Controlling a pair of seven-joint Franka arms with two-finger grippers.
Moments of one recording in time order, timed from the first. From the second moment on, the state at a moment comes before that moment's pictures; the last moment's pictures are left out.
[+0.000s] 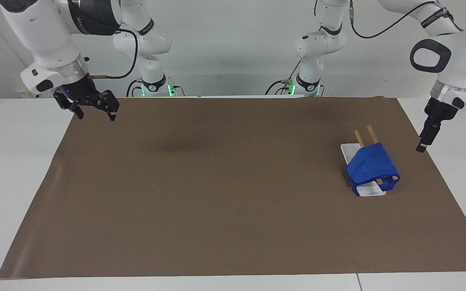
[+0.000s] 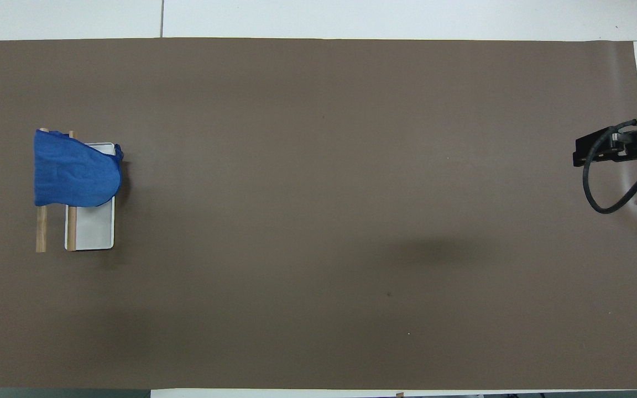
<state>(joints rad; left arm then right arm) 0.19 -0.02 0.00 -1.92 -0.12 2.20 -0.48 0.02 0.01 -0.03 -1.60 -0.02 1.58 0.08</state>
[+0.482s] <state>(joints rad) -0.01 0.00 -0.01 -1.83 -0.11 2.03 -0.38 0.02 0.00 -0.03 -1.60 -0.02 1.58 0.08</state>
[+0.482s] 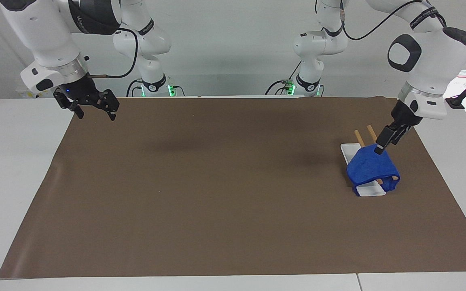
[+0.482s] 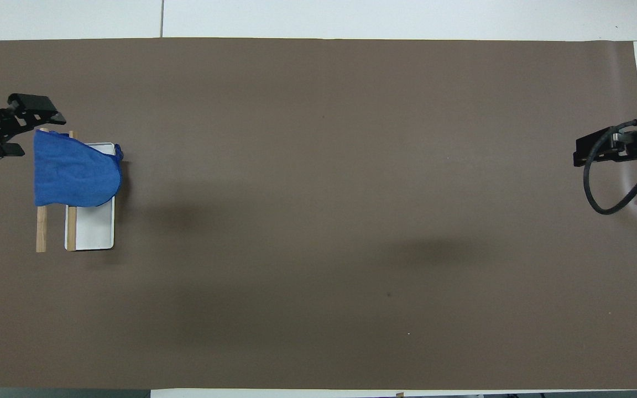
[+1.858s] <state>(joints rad) -0.08 -0.03 -0.01 -1.70 -0.05 1.68 -0.11 0.02 0.00 -0.03 -1.60 -0.02 1.58 0.08</state>
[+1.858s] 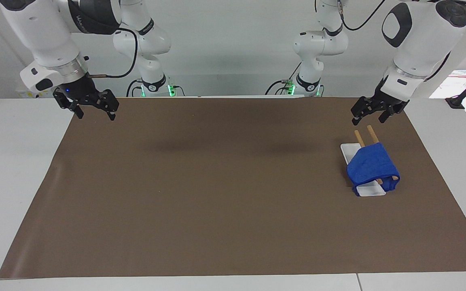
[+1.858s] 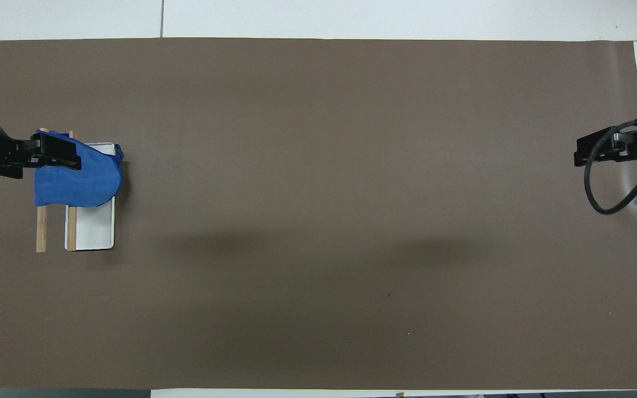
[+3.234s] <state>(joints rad) -0.05 -0.03 0.00 -1.70 -0.01 1.65 -0.01 0.02 0.00 -0.03 -1.60 -0.03 1.58 0.08</state>
